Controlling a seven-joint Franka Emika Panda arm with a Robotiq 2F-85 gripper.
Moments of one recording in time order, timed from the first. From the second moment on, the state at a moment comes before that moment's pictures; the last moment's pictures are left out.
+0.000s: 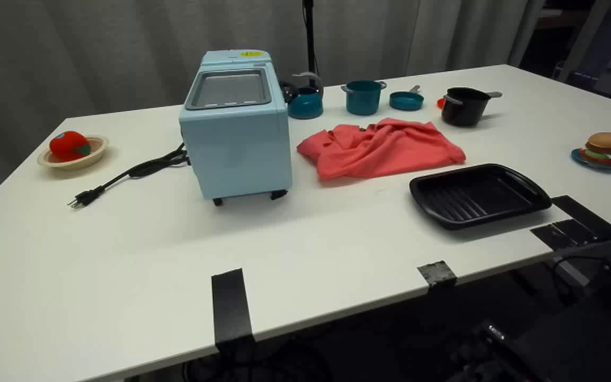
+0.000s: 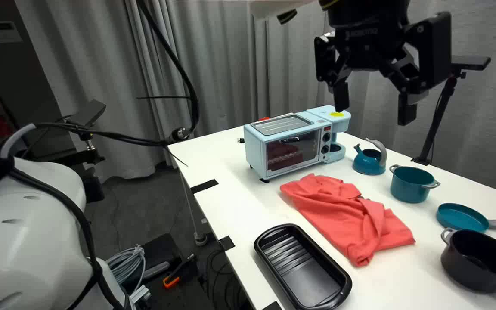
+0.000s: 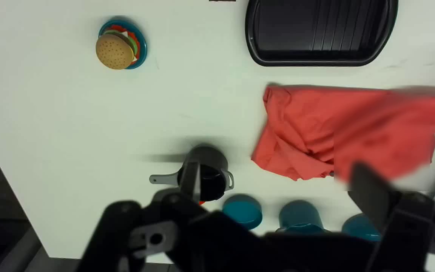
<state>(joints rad) -0.17 -0.55 -0.22 -2.26 -0.16 1.97 -0.17</state>
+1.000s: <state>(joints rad) -0.16 -0.32 0.04 -1.98 -0.44 2.16 0.01</state>
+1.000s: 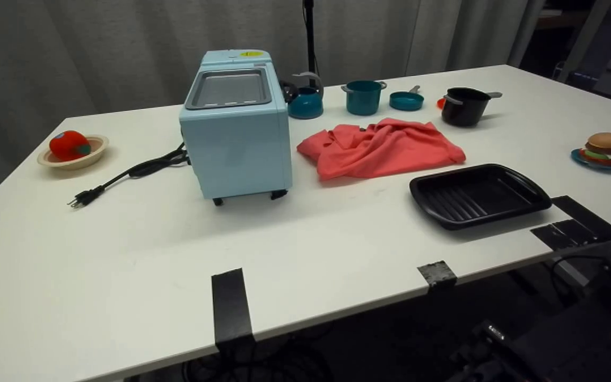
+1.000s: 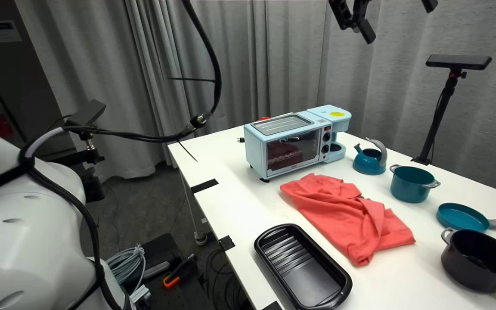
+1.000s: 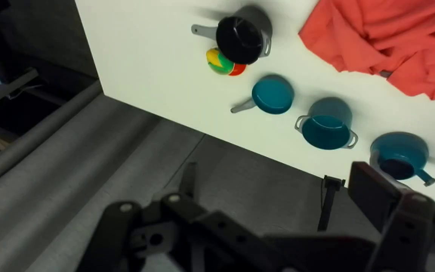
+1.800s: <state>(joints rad) -0.09 0.40 0.05 -1.45 -0.14 2.09 -0.16</state>
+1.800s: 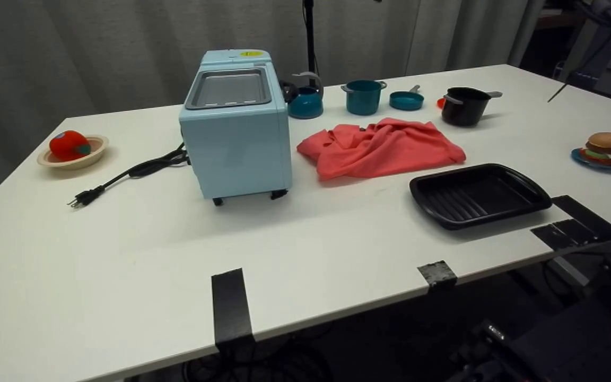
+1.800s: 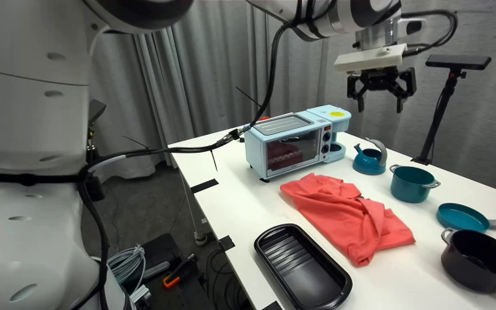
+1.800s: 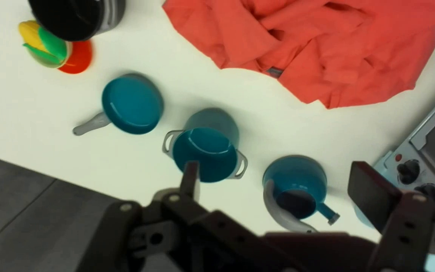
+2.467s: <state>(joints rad) -0.07 0.75 0.05 -1.14 -0.09 1.85 -0.21</state>
